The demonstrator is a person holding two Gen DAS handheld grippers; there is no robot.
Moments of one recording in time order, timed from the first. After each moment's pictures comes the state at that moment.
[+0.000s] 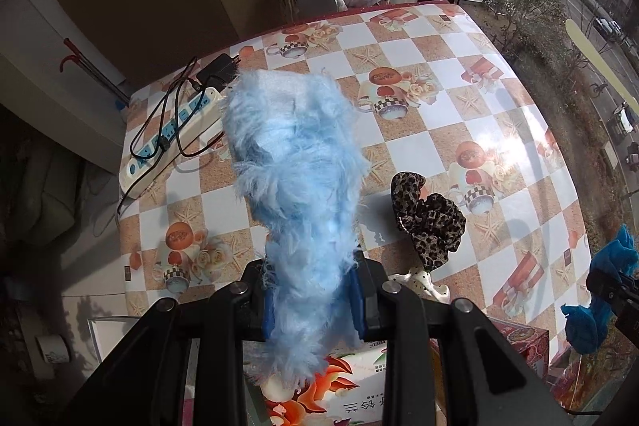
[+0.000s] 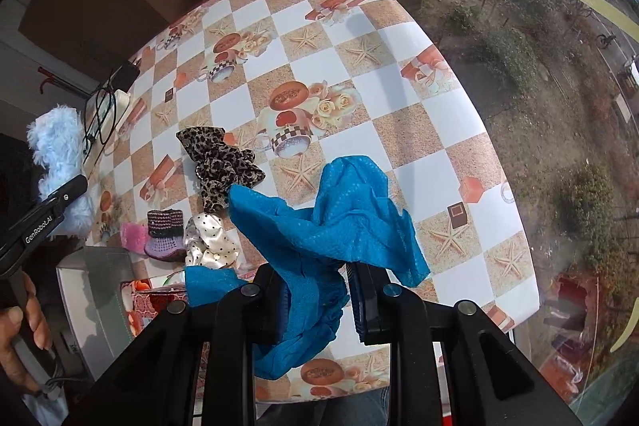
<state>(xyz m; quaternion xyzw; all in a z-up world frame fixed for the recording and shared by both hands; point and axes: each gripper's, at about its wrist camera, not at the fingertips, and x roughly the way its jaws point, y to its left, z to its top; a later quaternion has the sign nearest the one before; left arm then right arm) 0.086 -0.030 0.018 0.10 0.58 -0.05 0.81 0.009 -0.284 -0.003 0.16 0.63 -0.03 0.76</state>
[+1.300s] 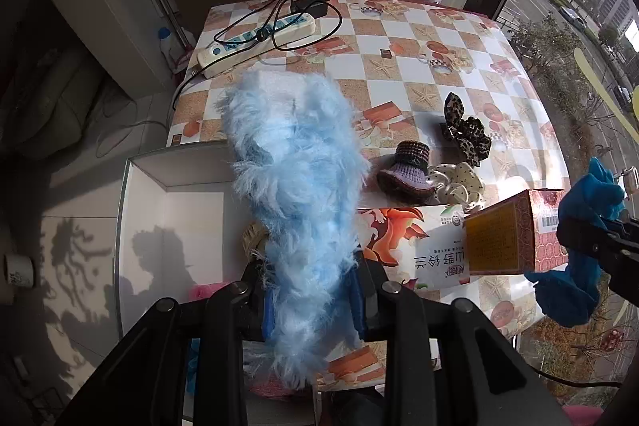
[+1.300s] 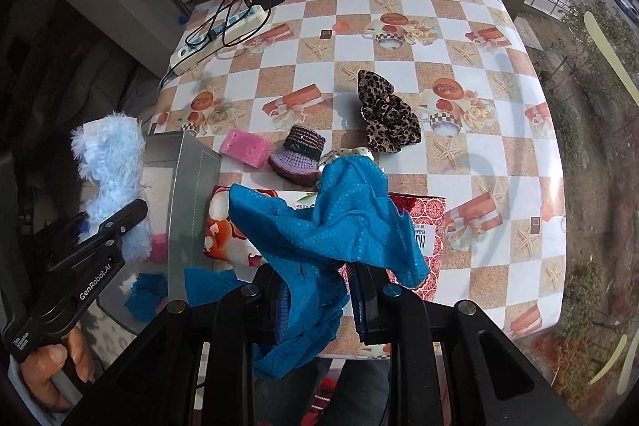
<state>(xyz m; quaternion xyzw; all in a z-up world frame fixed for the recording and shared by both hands) -0.062 0.100 0.031 -0.01 0.59 0.01 0.81 -0.037 -0.113 0.048 0.03 0.64 0.12 0.76</state>
